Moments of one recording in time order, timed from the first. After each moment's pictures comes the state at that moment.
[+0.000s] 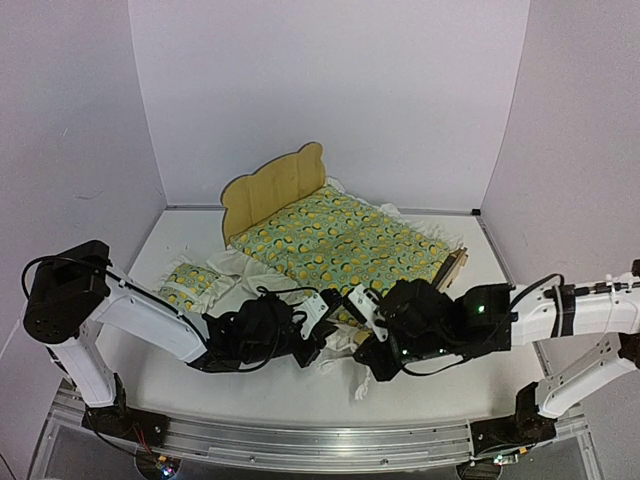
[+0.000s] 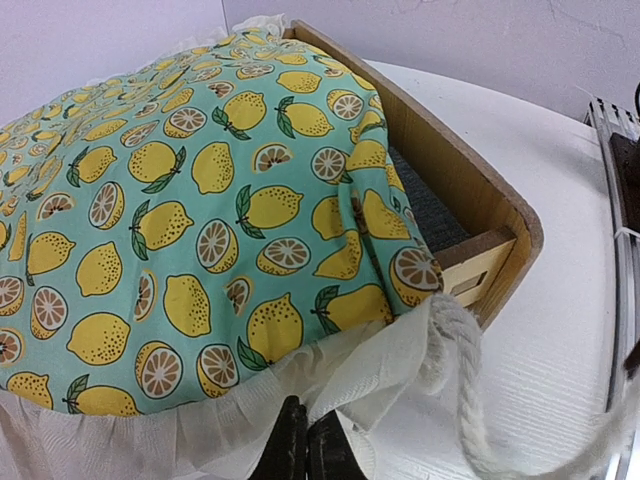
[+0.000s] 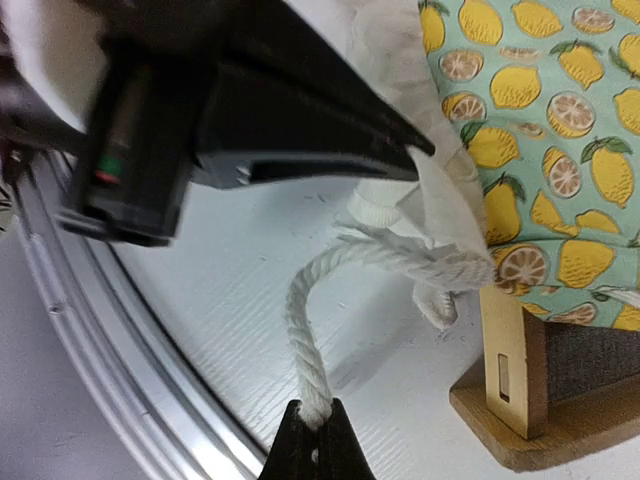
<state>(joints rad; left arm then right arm) -1.21 1.73 0.76 0.60 -0.18 0.01 1.25 1.34 0.84 -0.40 0.12 0.44</state>
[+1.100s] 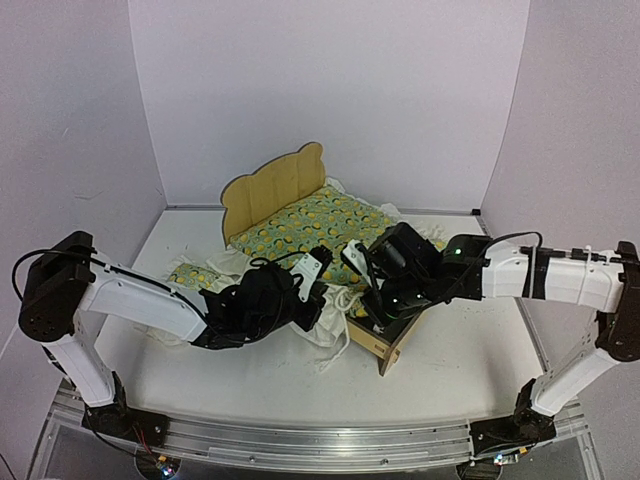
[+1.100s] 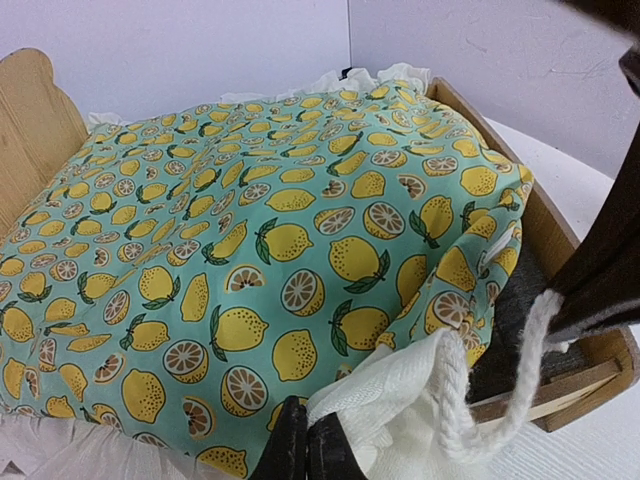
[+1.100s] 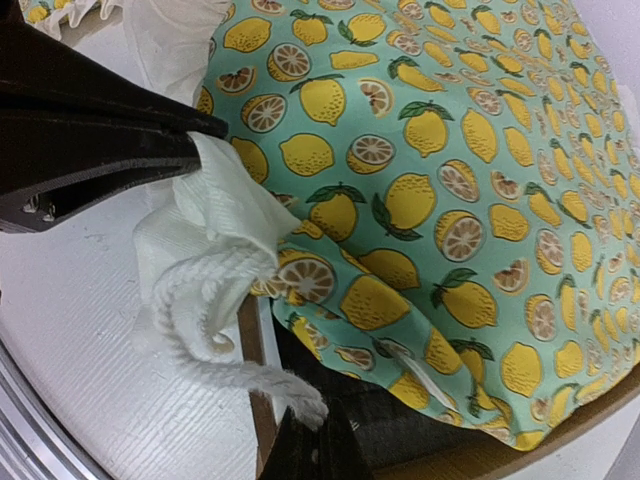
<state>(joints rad) -1.14 1.69 0.89 0.46 -0.38 -0.05 1.02 1.49 1.14 -0.60 0.23 0.13</state>
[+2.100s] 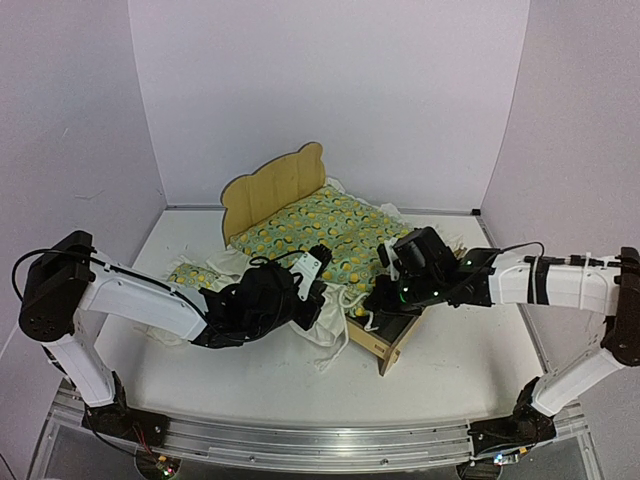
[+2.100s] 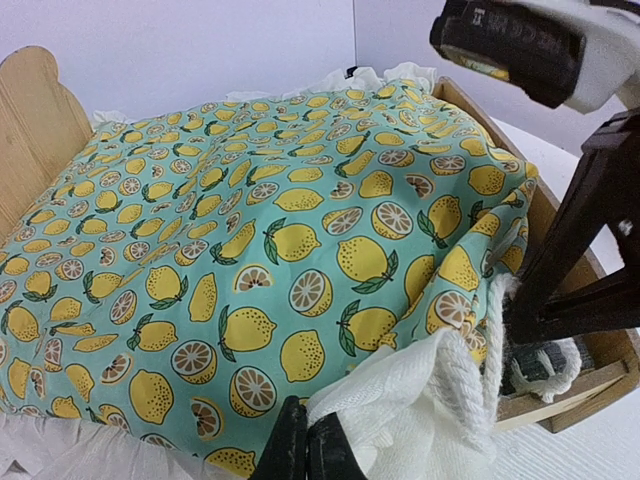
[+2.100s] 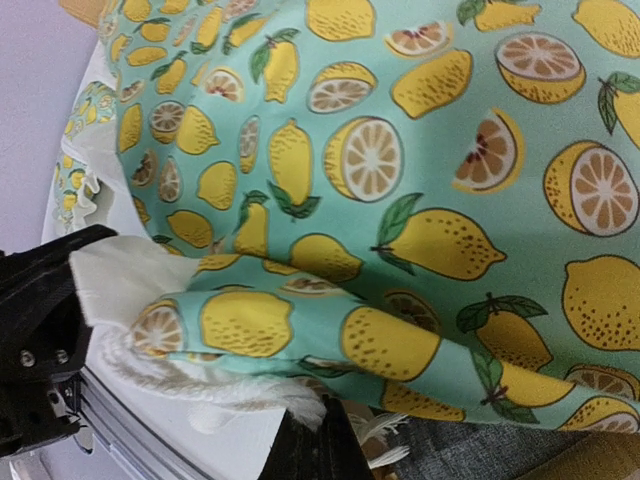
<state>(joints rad) -1.14 1.69 0.90 0.44 -0.39 -0.05 0.87 1.44 0.93 -0.32 -0.05 0.73</state>
